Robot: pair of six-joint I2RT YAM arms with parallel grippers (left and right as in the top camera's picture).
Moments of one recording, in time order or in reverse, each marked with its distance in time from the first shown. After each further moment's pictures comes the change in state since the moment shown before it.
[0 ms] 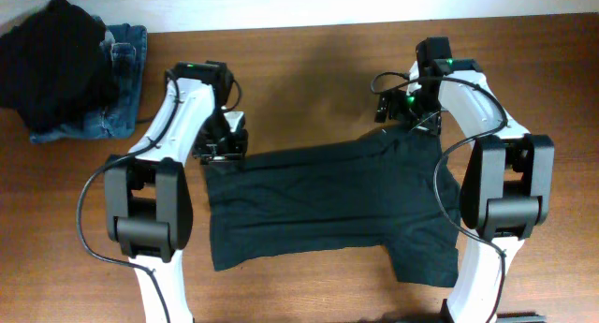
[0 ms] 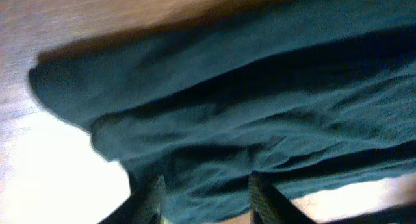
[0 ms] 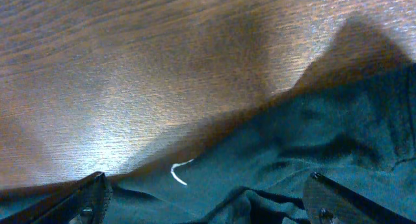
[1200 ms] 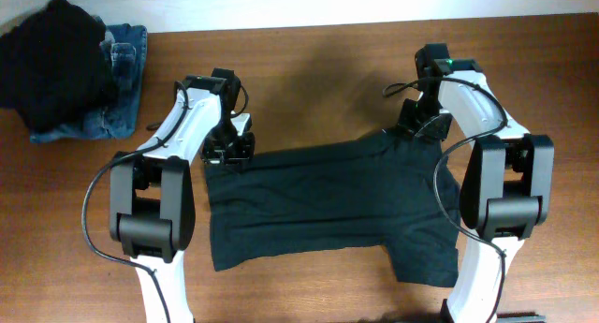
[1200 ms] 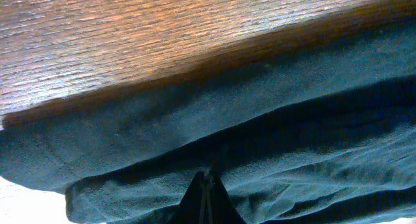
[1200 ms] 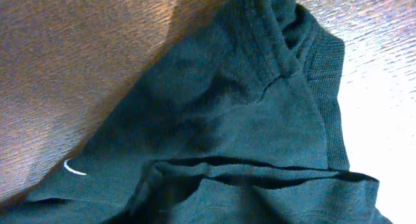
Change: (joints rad) left arm -0.009 0.000 -0.109 0.183 0.006 -0.011; right arm 0.000 0.000 -0.002 -0.129 0.210 0.153
